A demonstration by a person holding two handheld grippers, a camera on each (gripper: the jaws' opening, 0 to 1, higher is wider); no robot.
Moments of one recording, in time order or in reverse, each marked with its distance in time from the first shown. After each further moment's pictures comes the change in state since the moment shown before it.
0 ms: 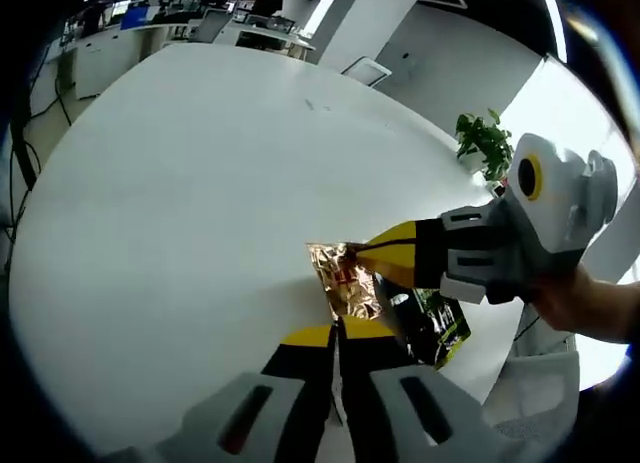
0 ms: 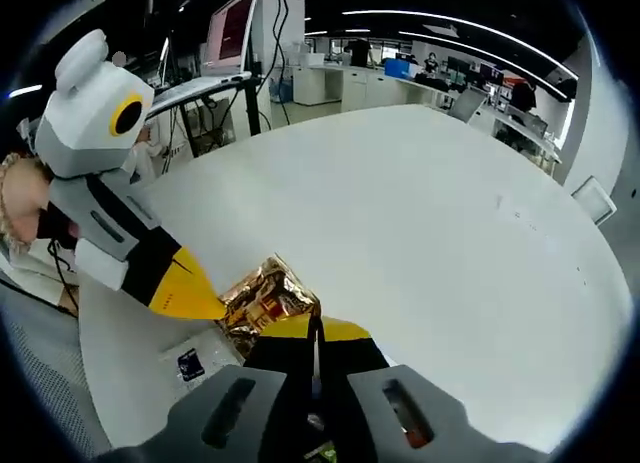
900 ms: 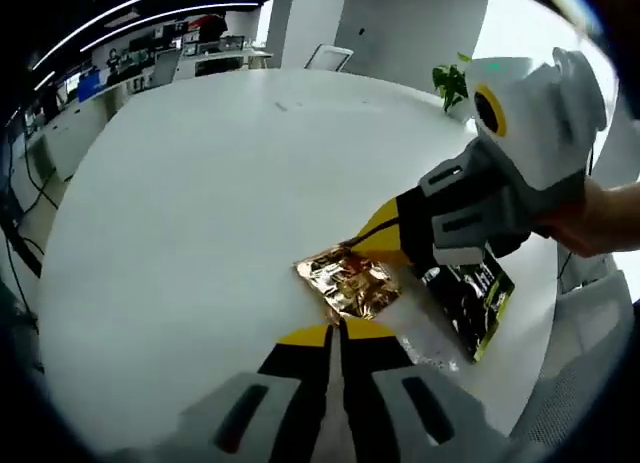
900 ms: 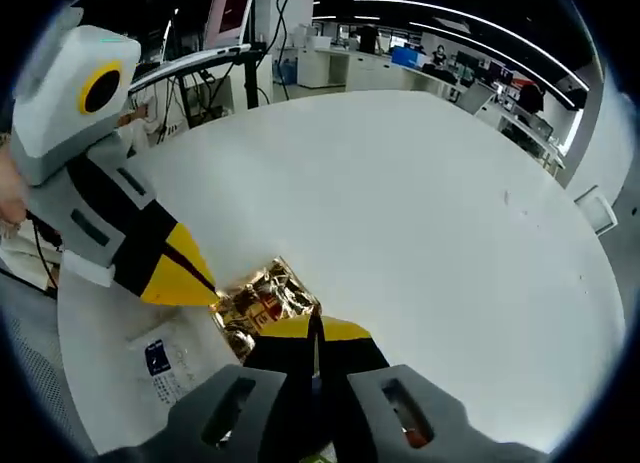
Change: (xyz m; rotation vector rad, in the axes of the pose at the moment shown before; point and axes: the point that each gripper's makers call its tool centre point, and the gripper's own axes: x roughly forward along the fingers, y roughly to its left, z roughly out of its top) left arm 0.005 0.010 0.006 0.323 -0.031 0.062; right arm 0.015 -0.004 -0.012 -0.075 0.059 -0.004
